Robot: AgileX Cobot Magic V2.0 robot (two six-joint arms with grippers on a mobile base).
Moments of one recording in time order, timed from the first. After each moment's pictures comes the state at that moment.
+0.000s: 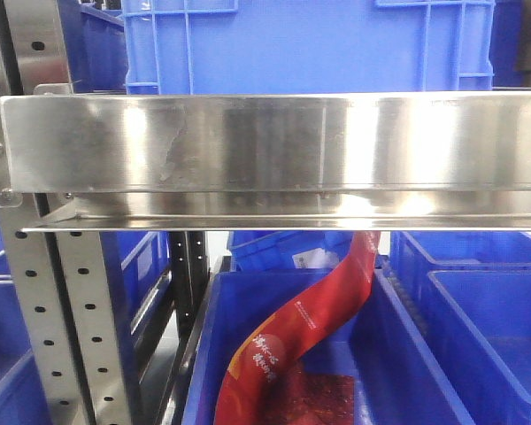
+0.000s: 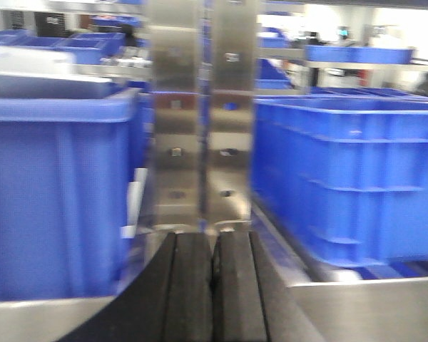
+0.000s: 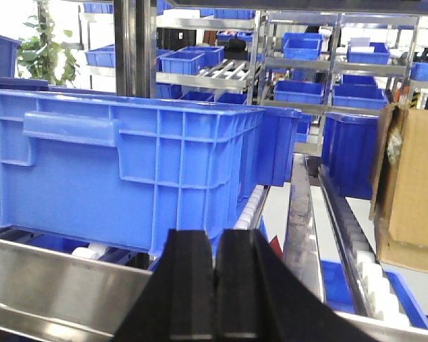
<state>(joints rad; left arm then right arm) -0.05 0.16 -0.38 -0.14 0.26 0.13 0.04 0.03 -0.37 0.35 0.37 -0.33</state>
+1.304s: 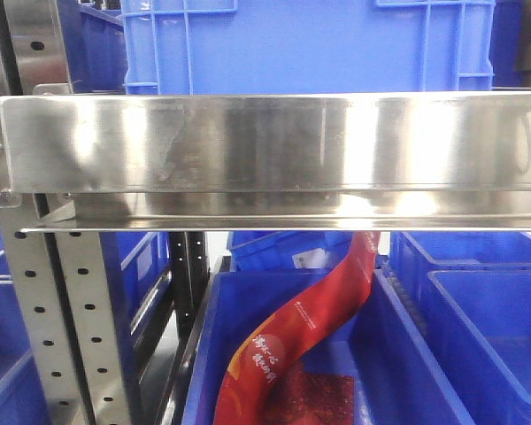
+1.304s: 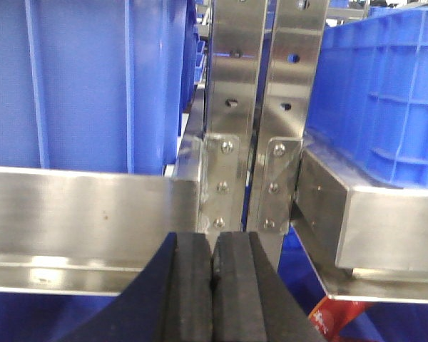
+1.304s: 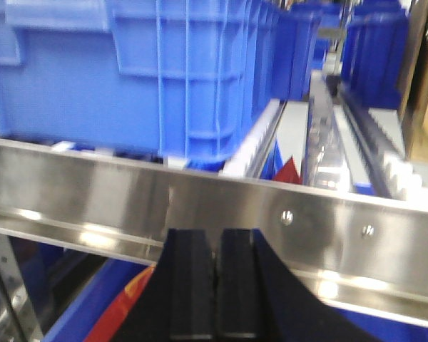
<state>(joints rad) 0.06 0.00 -0.18 -0.17 0.34 0.13 0.04 0.00 -0.26 0.34 0.48 -0.29</state>
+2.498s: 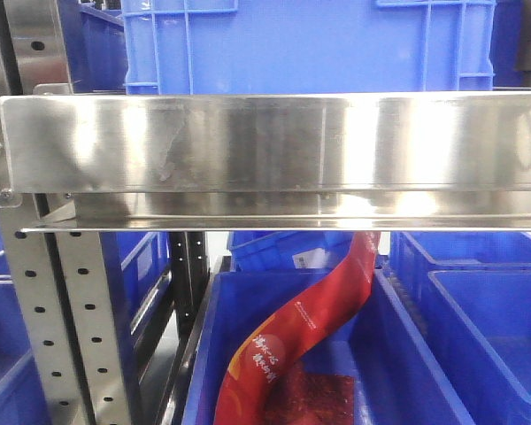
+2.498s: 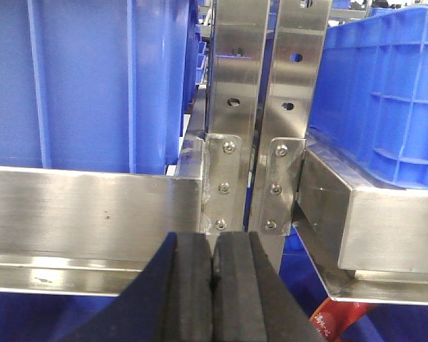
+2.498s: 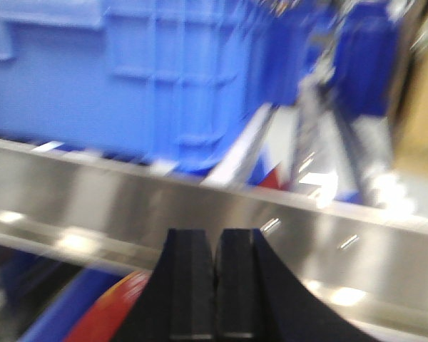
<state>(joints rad) 0.06 0.00 -0.18 -0.17 0.32 0.13 0.04 0.00 -0.25 0.26 0.41 -0.29</state>
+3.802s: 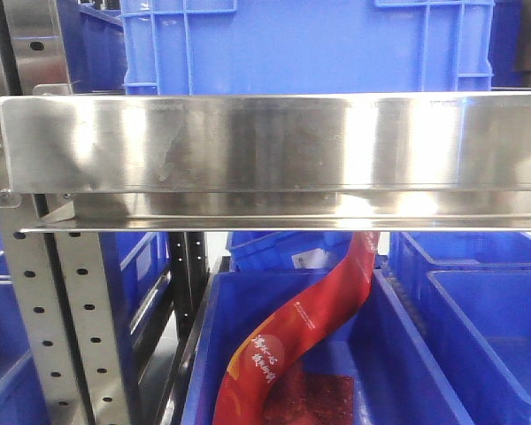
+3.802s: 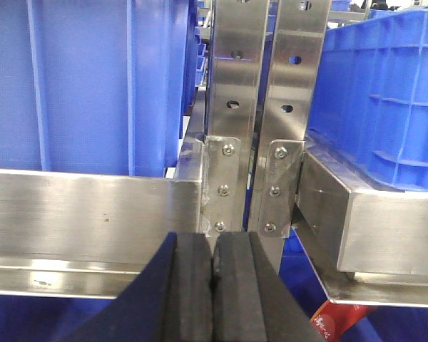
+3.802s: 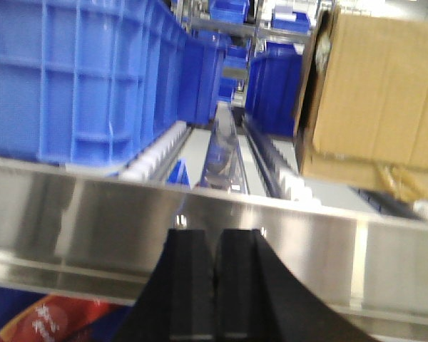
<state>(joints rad) 0.06 0.00 -0.18 -0.17 0.32 0.13 -0.09 0.00 -0.06 0.20 0.16 -0.29</state>
